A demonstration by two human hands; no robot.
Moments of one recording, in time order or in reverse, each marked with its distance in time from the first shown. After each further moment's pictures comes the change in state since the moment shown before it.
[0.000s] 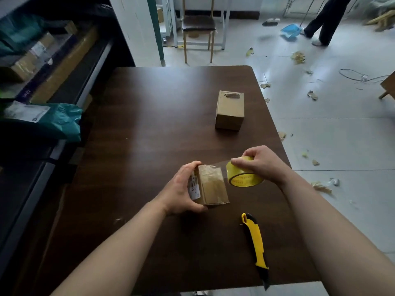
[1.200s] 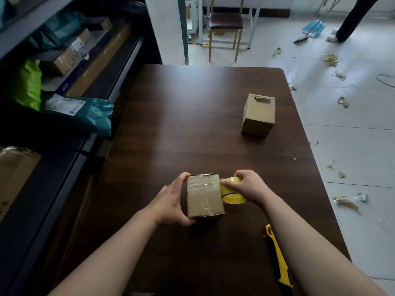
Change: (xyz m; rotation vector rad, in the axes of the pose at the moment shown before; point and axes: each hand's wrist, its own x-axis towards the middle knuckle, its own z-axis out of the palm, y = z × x) left_hand -0.046 -0.051 -0.045 0.176 -0.067 -0.258; right_hand 0.036 -0.008 0.106 -0.088 -0.108 0.108
